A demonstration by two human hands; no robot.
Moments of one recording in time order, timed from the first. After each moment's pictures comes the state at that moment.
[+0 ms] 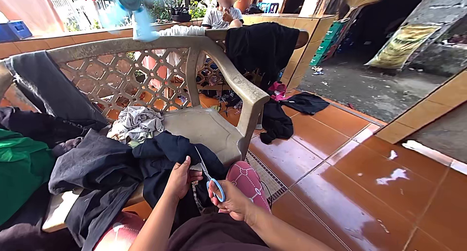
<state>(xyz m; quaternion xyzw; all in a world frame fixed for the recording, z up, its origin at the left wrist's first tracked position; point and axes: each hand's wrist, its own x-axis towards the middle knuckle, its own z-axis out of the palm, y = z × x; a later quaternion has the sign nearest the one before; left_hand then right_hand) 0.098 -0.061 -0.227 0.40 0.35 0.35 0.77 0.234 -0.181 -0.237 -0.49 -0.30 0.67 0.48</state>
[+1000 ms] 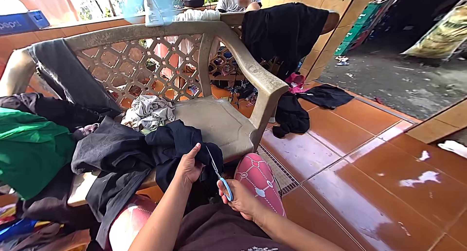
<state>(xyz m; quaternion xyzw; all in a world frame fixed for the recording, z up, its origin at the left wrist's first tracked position) 0.105 -0.049 -0.233 0.22 0.39 0.39 0.80 0.221 -0.188 -0.258 -0.59 -0.31 0.61 0.43</state>
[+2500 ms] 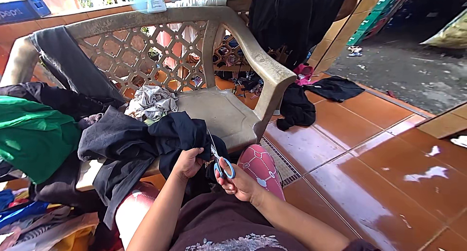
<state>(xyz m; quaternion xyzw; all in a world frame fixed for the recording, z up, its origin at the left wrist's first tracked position) 0.076 -0.060 -0.245 0.33 0.29 0.37 0.81 0.220 -0.175 -0.246 -0.44 -0.25 0.73 0.47</state>
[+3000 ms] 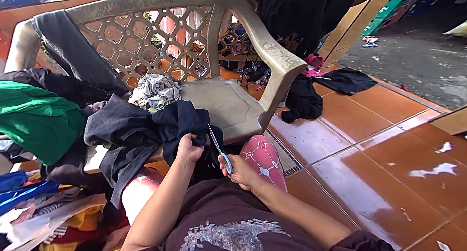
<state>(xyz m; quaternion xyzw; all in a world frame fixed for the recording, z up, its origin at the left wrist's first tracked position) 0.094 -0.055 -0.225 0.05 0.43 0.47 0.77 0.216 -0.176 -0.253 -0.58 -0.32 0.62 0.42</state>
